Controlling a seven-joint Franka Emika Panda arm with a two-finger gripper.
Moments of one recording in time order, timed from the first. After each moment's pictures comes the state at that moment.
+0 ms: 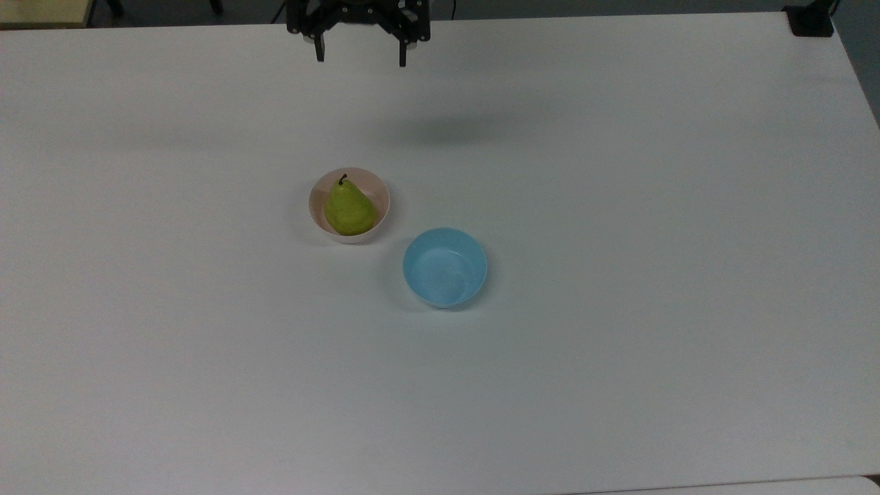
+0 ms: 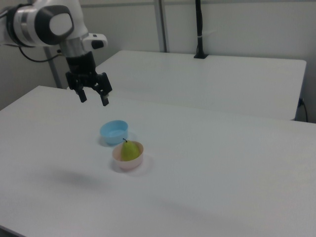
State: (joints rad) arm 0.05 0.00 0.02 -1.71 -0.06 1.72 0.06
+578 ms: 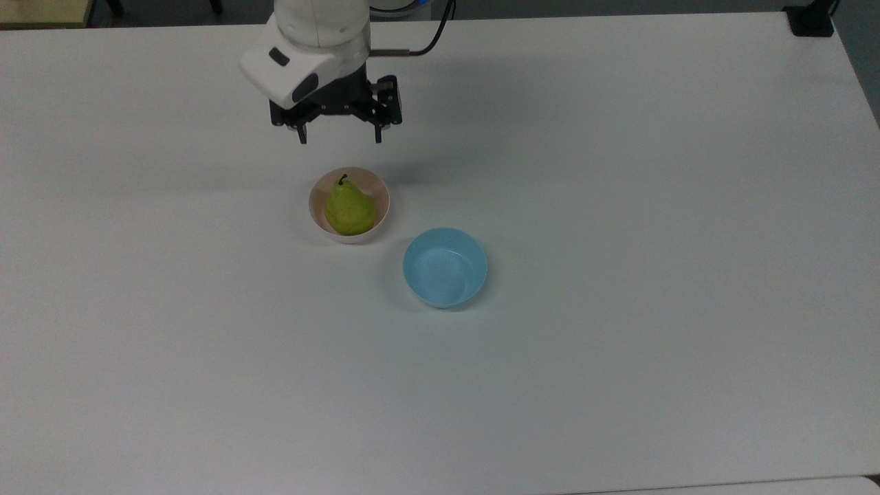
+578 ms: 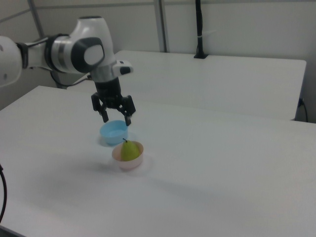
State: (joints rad) arm -0.01 0.19 0.01 -1.72 -0.06 1.88 -0.06
